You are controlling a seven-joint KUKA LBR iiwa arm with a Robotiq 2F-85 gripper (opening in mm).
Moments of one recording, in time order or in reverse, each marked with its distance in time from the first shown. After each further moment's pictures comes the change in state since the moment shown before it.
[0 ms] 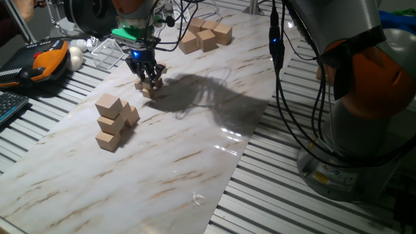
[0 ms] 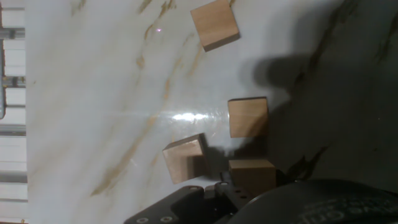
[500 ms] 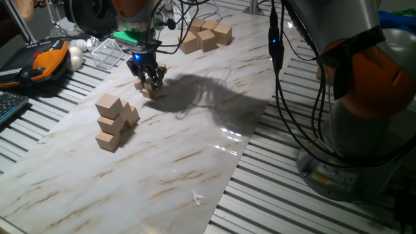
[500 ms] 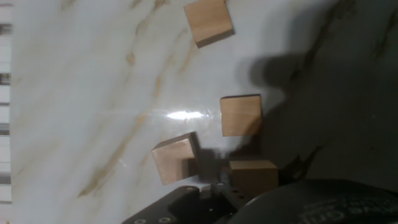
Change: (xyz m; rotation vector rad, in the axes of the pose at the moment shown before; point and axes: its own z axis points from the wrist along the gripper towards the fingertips) arm 0.000 -0.001 0.002 0.004 0.002 0.001
